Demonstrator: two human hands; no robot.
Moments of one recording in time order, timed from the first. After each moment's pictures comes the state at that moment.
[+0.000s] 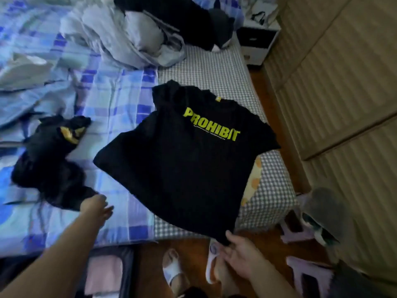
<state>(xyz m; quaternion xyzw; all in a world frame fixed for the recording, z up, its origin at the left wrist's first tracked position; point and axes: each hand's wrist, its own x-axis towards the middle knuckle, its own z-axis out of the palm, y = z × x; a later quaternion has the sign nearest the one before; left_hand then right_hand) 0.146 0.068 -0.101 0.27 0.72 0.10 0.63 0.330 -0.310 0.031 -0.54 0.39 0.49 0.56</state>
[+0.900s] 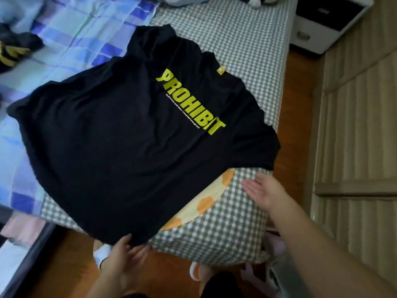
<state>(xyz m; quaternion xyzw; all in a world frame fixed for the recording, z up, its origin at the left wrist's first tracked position) 0.393 -0.305 -0.145 -0.09 0.74 0.13 0.65 0.768 -0.335 -0.075 -0.67 0.27 0.46 0.51</state>
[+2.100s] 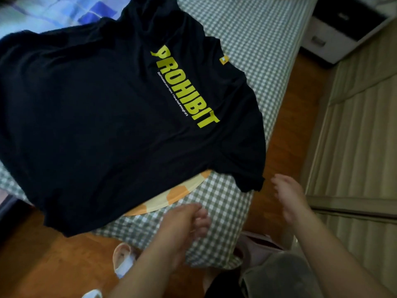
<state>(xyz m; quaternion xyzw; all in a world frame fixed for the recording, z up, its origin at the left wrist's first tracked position) 0.601 -0.357 -0.077 0.07 0.58 0.11 0.81 0.872 -0.402 -0.112 -0.89 -0.01 0.36 0.29</state>
